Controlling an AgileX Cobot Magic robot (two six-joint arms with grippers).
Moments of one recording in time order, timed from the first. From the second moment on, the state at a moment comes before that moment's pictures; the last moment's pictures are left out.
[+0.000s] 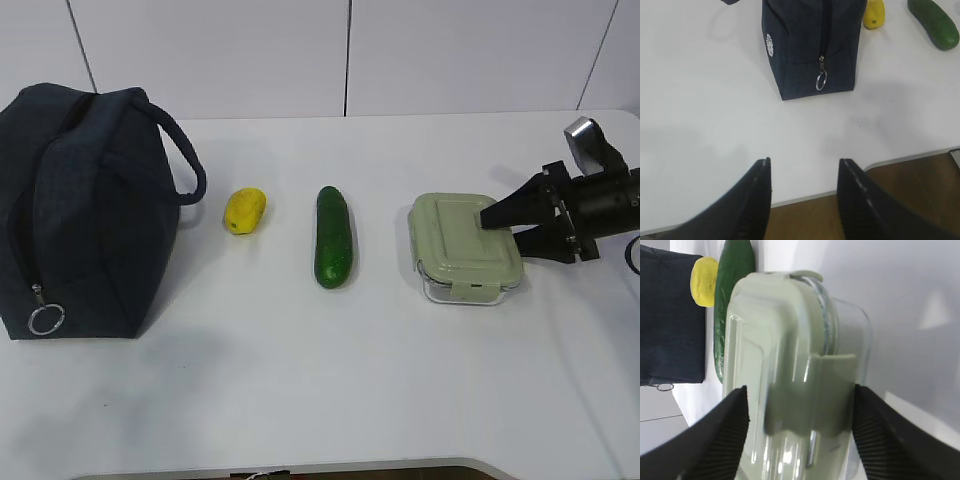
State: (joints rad) left arm 0.00 0.01 -0.51 -0.14 1.12 0.13; right arm -0.27 2.17 -1.33 1.20 1.17 -1.00
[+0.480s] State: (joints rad) left arm 0.00 0.01 -0.51 -0.14 1.12 0.13; right arm -0.27 2.20 -1.33 1.21 1.18 -1.00
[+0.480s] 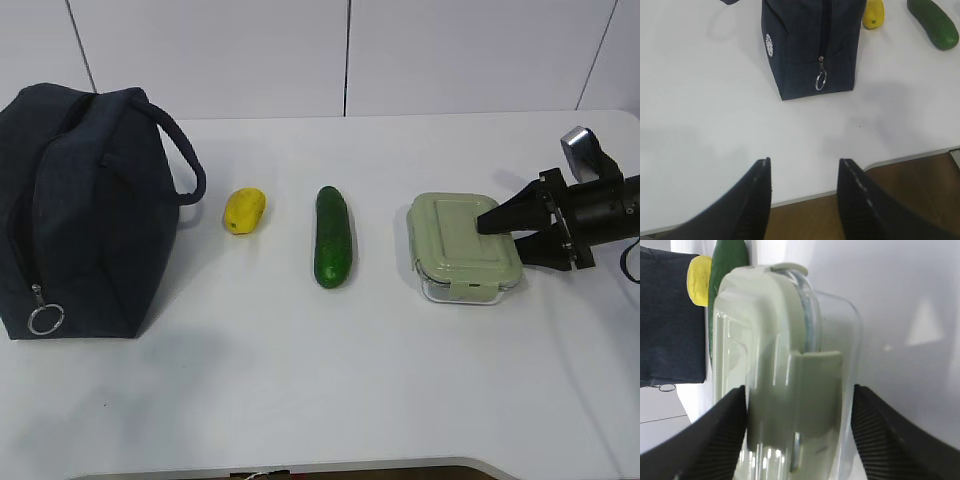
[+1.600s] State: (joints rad) left arm 0.00 0.01 -0.51 -0.14 1.12 0.13; right arm -0.27 2.20 -1.33 1.22 1.18 -0.97
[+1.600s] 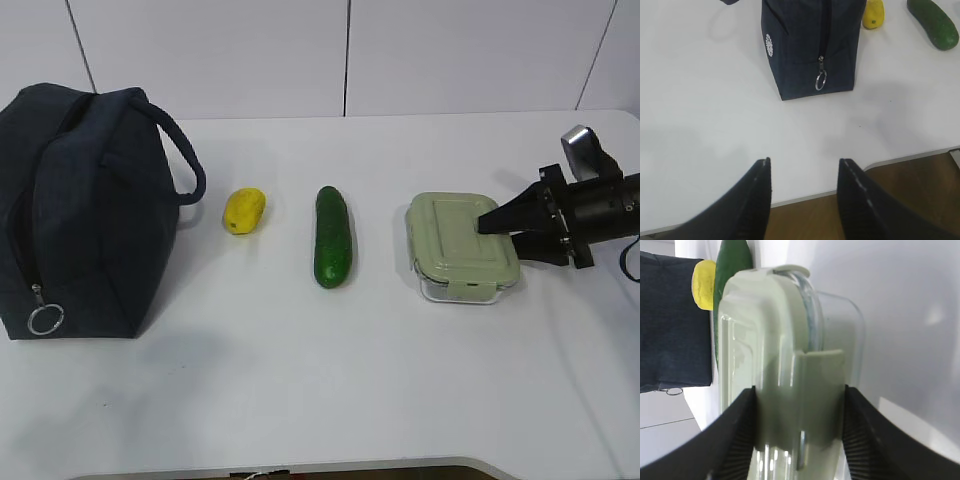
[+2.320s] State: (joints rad) left arm 0.00 0.11 -0.58 -0.13 1.13 0.13; right arm -0.27 2.16 -1.33 1.18 1.16 -0.92
